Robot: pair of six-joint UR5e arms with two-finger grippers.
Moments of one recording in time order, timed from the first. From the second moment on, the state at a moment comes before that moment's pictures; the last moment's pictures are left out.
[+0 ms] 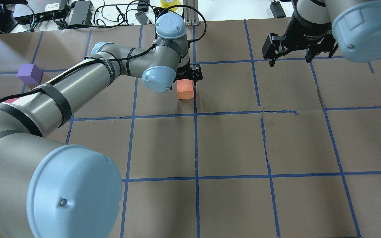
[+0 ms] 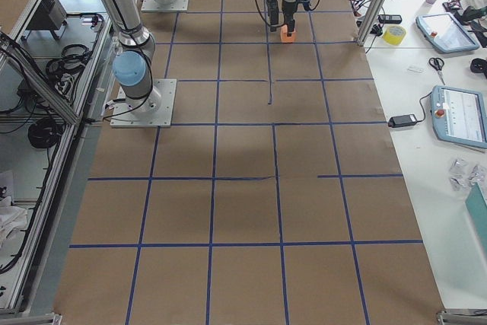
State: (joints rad) left arm -1.86 -2.25 -1.43 -0.98 1.56 -0.40; right arm 1.56 -1.54 1.60 -1.72 -1.61 -0.06
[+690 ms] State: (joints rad) left arm -1.87 -2.26 -1.43 -0.92 1.57 -0.40; right arm 1.57 -1.57 1.64 -1.69 -1.57 0.10
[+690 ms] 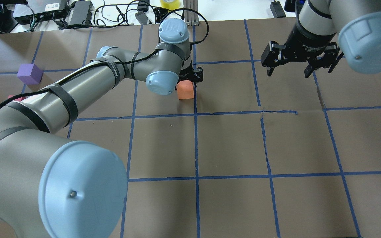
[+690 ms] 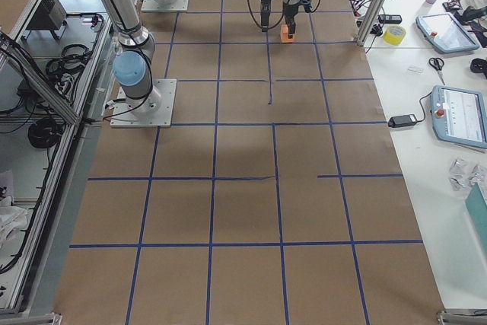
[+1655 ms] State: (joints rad) left arm -1.70 -2.15 -1.44 -1.02 1.71 -0.27; right arm 1.57 -1.58 1.64 -1.71 -1.56 0.10
